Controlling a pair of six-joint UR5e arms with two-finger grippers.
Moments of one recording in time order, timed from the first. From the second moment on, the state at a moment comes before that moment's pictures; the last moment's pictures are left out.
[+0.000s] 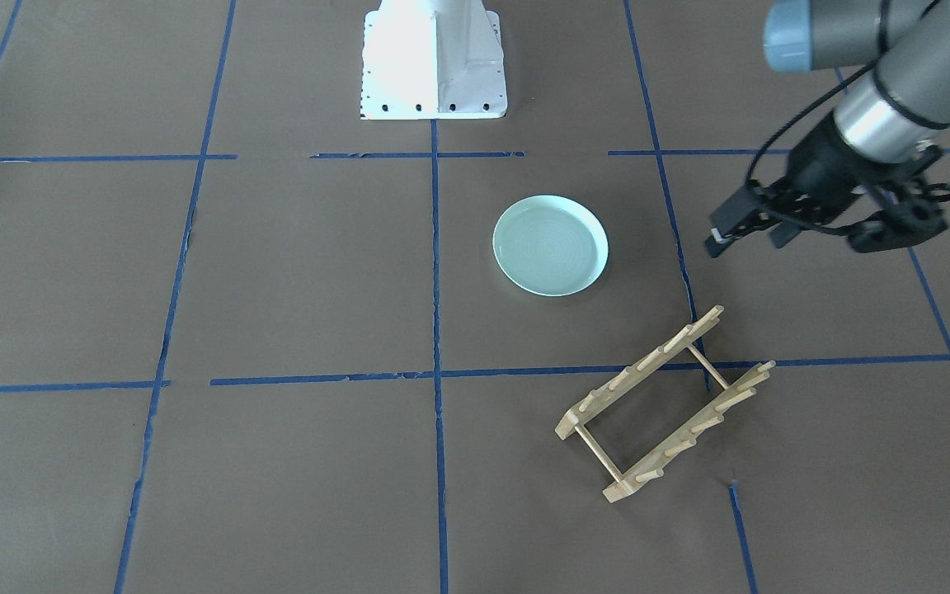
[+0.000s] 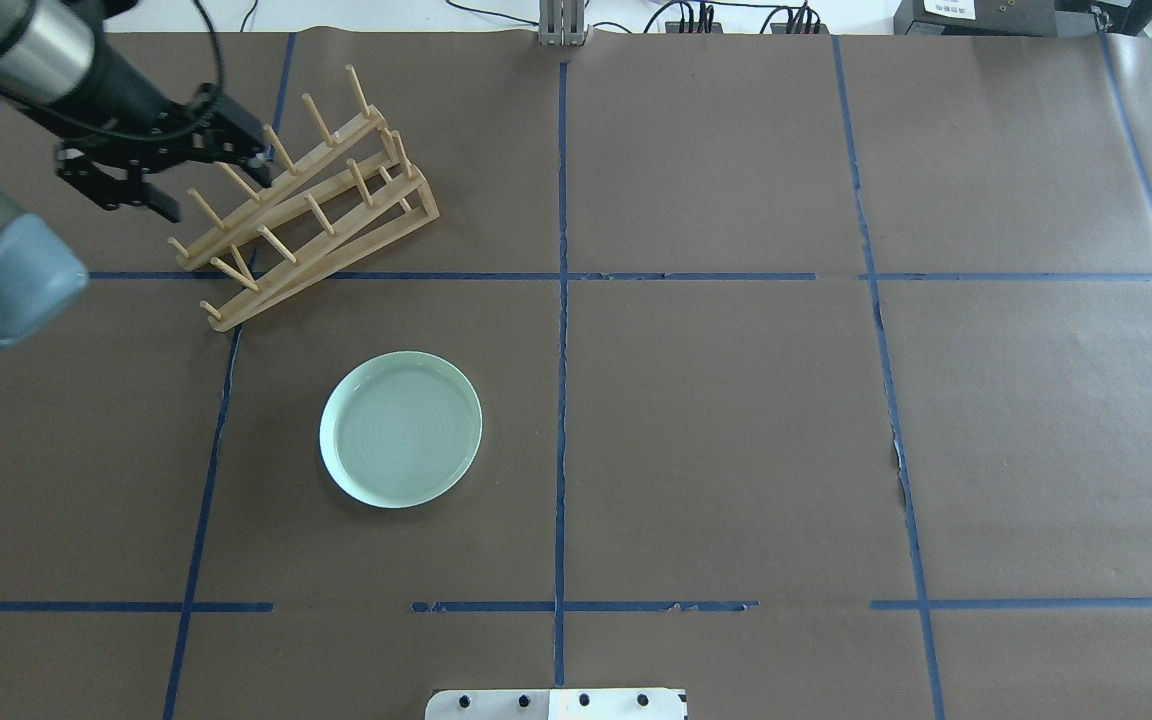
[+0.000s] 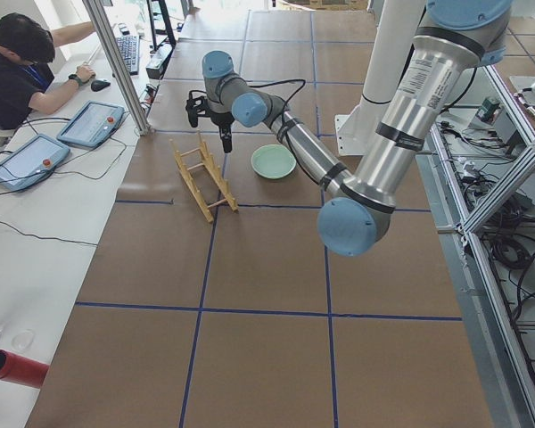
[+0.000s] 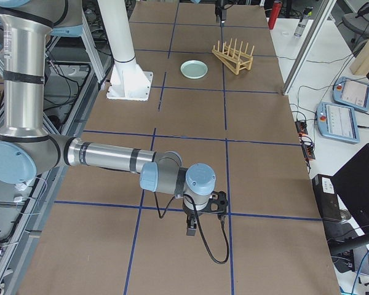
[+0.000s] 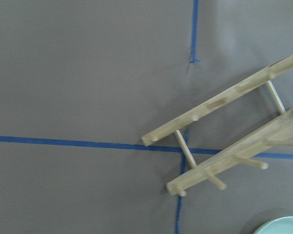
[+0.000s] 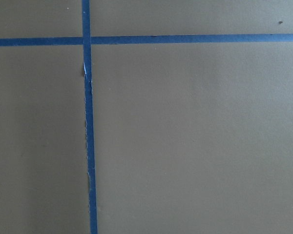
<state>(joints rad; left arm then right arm) -0.98 -2.10 -1.84 -1.52 -2.28 -1.20 1.62 -1.68 1.60 -1.60 2.30 -0.07</state>
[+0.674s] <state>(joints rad) -0.68 -2.46 -1.44 -1.37 -2.06 -1.42 1.62 -1.68 1.60 -1.60 2.30 -0.07</state>
